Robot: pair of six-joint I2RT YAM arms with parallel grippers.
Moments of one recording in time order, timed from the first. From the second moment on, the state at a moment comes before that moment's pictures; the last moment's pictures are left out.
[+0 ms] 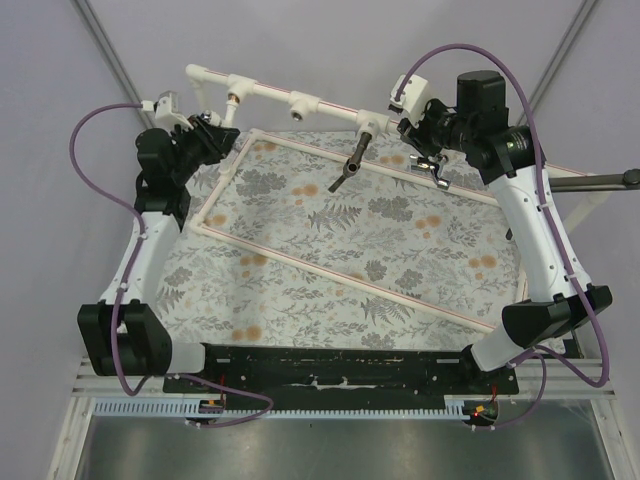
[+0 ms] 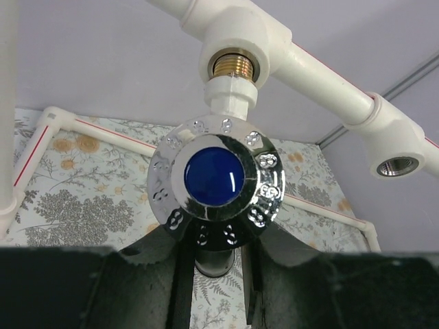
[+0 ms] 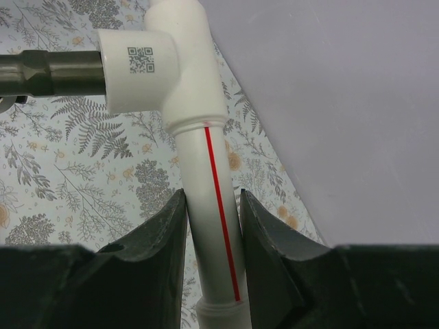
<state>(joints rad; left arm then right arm) 0.01 1.36 1.16 0.21 0.41 -0.53 0.30 1.57 1.96 -0.85 -0.34 -0.74</state>
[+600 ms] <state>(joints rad) 0.15 1.45 1.32 0.07 0.72 -1.03 0.30 1.56 1.94 -0.85 -0.34 -0.74</state>
